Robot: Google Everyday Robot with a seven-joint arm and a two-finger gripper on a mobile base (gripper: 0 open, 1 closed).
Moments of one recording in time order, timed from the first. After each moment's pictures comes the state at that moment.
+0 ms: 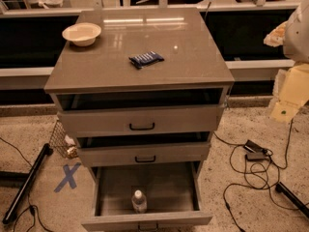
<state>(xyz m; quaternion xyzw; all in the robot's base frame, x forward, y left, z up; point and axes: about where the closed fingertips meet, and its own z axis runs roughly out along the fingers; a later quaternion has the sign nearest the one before) 0.438 -0.216 0.977 -0.60 0.78 -0.04 0.16</state>
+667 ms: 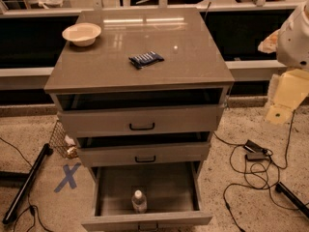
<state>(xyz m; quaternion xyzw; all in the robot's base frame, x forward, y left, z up) 0.445 -0.217 0.961 -0.61 0.78 -0.02 0.15</state>
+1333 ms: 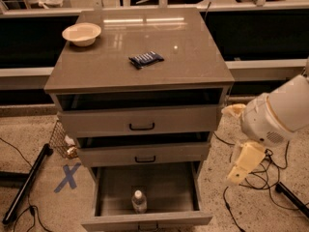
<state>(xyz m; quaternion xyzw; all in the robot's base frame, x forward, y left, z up) 0.414 -0.167 0.822 -0.61 0.75 0.14 0.21</state>
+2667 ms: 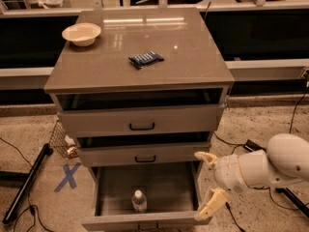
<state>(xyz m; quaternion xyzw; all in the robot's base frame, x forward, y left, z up) 0.399 -0.122 0.641 -0.58 0.70 0.29 0.31</state>
